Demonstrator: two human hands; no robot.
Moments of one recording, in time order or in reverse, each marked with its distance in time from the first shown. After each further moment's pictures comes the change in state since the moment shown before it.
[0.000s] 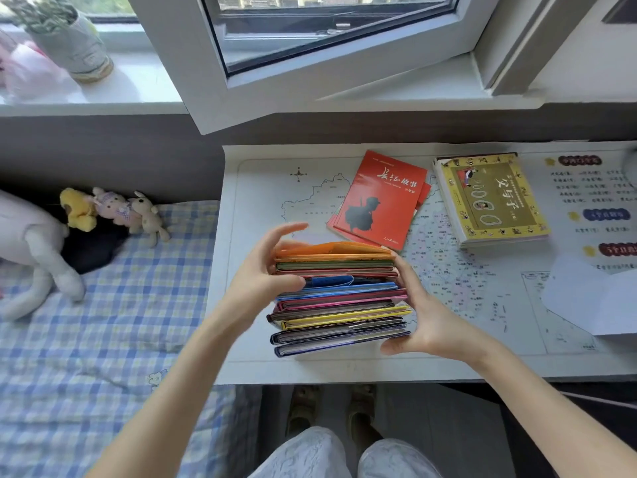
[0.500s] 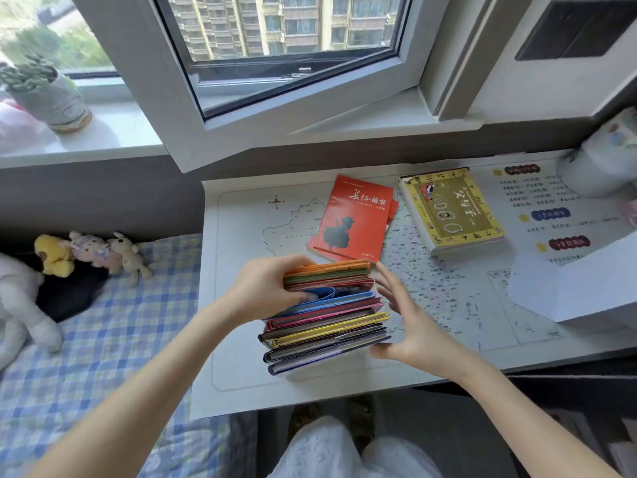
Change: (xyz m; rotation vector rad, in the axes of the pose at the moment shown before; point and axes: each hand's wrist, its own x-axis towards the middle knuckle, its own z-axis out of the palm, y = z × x) left_hand 0.023 0.027 0.006 0.958 -0.201 0.142; right_hand -0.024 -0.008 0.016 -0.107 0.221 -0.017
